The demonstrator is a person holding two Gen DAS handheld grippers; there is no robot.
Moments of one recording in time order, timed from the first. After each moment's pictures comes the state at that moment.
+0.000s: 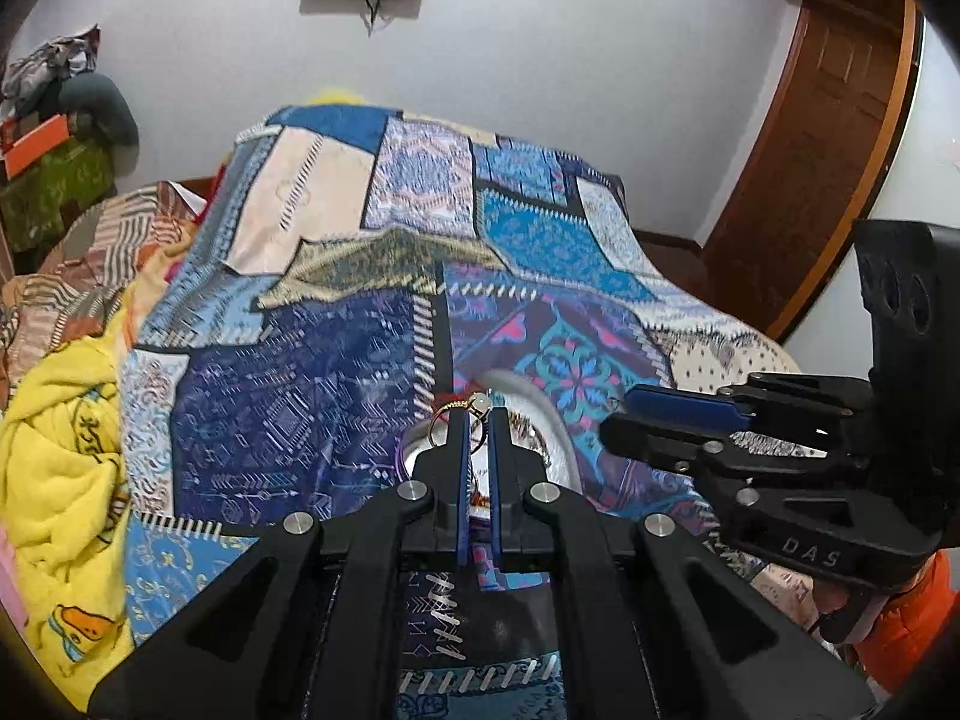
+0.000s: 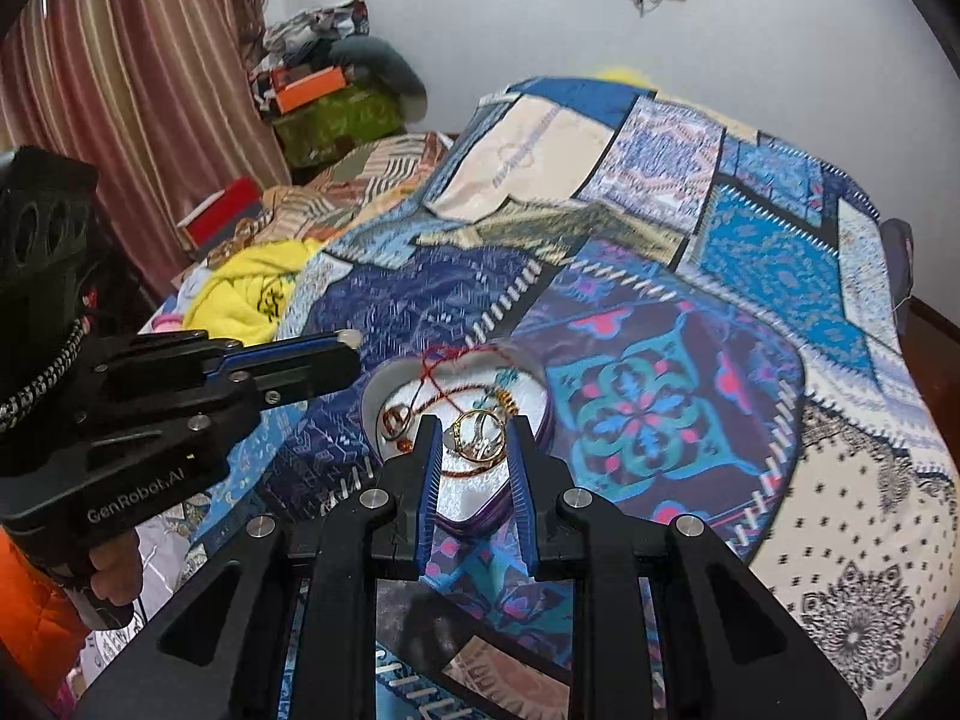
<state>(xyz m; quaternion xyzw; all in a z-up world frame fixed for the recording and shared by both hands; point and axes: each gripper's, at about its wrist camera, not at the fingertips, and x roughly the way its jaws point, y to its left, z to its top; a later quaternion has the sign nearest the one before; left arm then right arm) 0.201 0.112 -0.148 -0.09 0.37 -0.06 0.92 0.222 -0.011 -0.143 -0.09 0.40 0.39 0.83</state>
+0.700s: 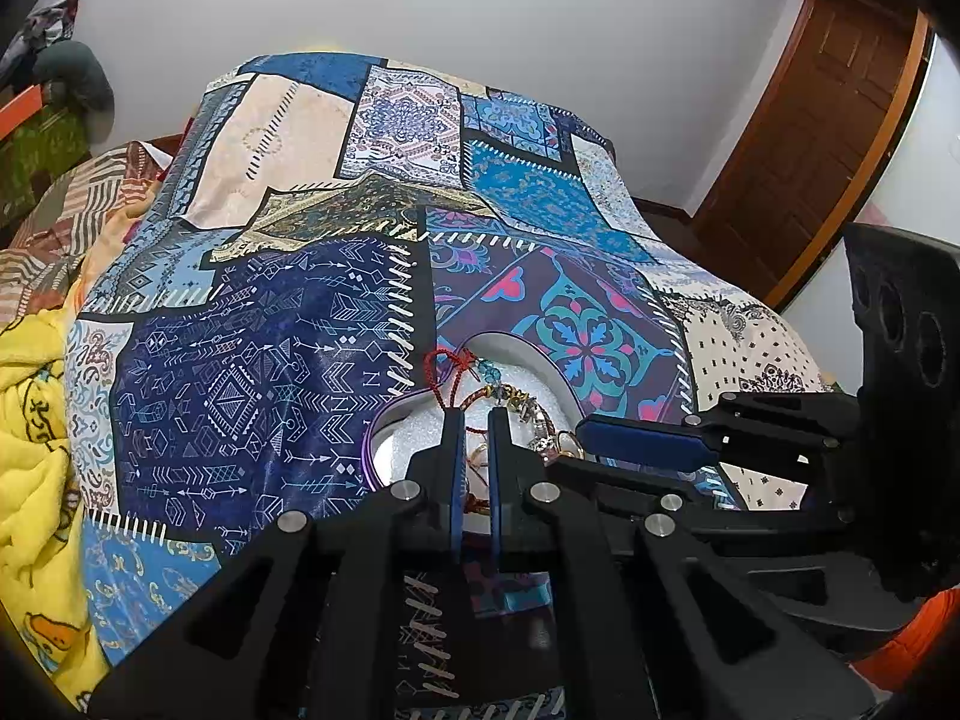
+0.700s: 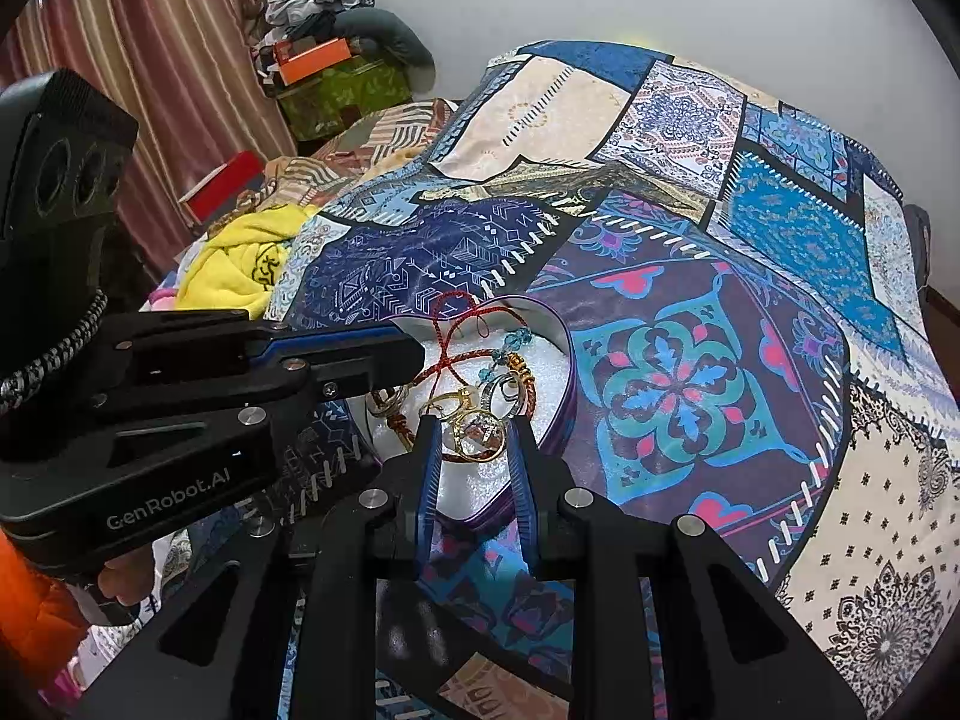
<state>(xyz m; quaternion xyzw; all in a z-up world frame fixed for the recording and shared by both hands) 0.232 0.107 -0.181 -0.11 0.41 -0.08 0.90 0.228 -0.002 -0.167 -0.10 0.43 0.39 0.81</state>
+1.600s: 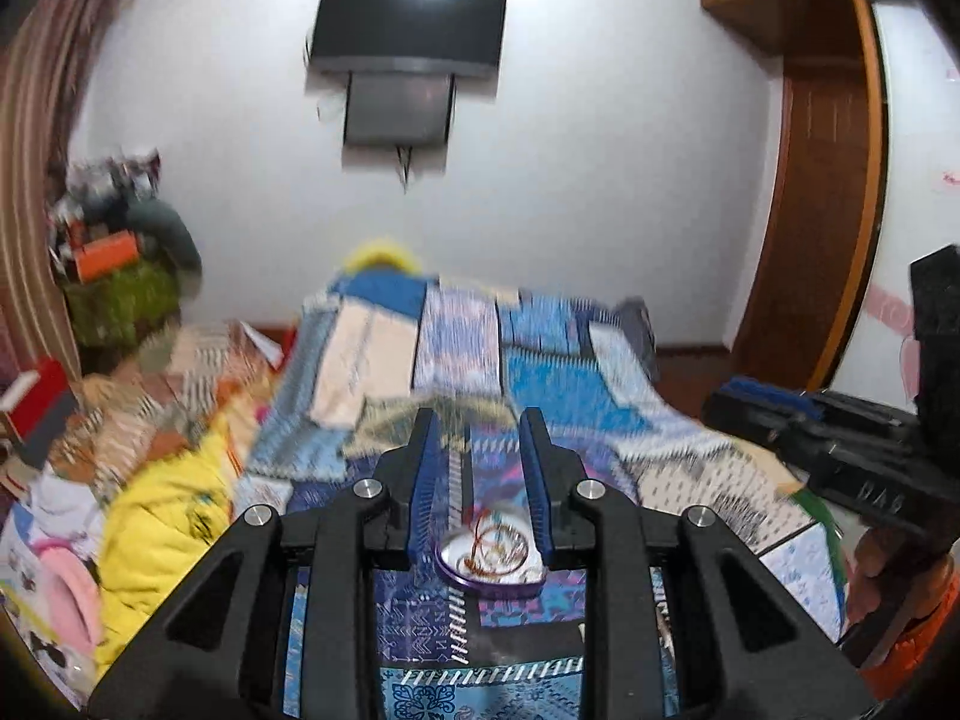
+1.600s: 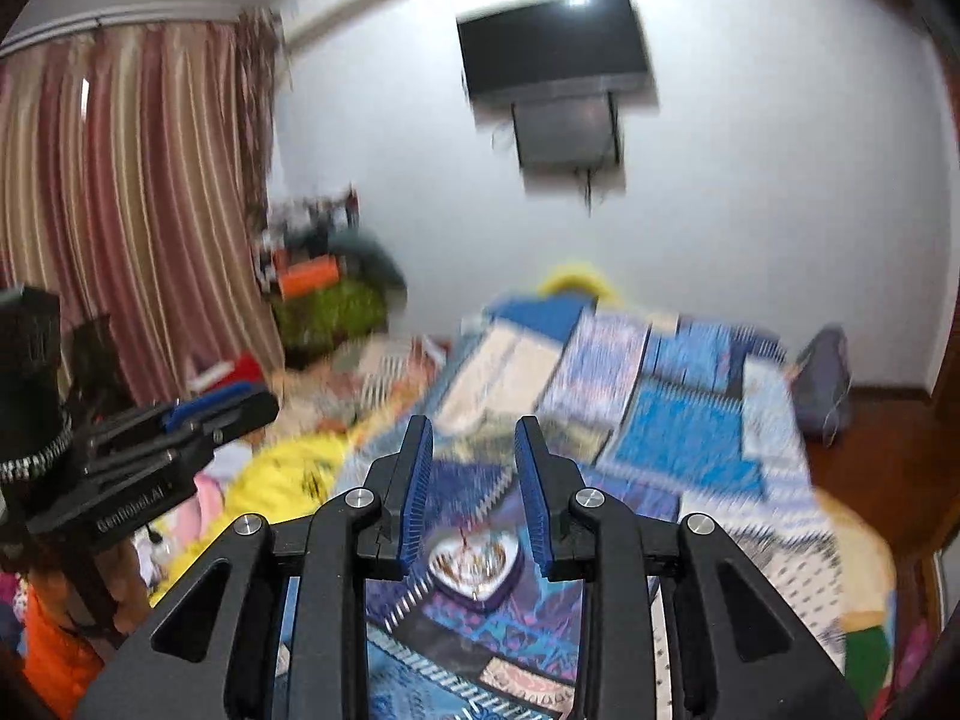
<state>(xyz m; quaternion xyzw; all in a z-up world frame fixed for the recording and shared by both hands) 0.097 0.092 -0.006 -0.05 0.20 0.02 0.98 0.111 -0.094 0.024 0.00 0.18 0.35 0.92</state>
